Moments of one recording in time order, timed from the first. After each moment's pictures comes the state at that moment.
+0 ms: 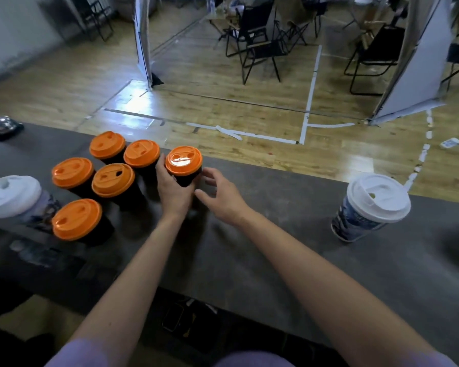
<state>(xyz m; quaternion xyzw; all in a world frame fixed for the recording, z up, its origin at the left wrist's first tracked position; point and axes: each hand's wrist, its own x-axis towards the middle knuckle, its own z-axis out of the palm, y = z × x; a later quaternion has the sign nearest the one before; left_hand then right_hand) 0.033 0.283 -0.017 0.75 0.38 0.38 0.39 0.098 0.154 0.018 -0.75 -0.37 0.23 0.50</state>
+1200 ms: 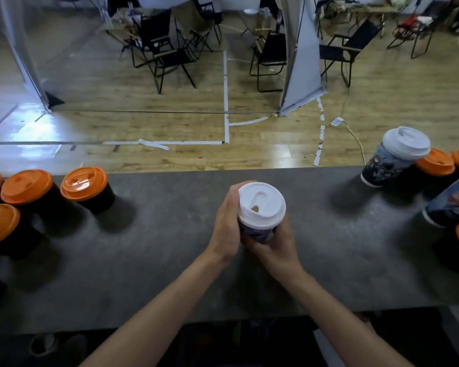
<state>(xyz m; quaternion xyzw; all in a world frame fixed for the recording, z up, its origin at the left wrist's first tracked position) 0.083 0.022 0.023 0.63 0.06 0.17 0.75 0.092 -0.095 -0.015 -0.74 -0.11 0.03 0.66</state>
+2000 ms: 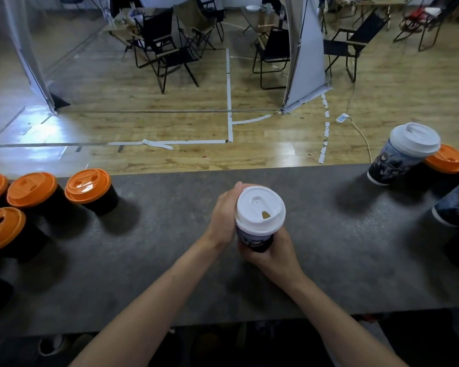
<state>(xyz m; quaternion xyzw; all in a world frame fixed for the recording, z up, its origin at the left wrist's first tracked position) 0.093 0.037 0.049 0.64 0.08 0.07 0.77 0.090 -0.094 -0.026 -0.78 -0.12 0.04 0.61</state>
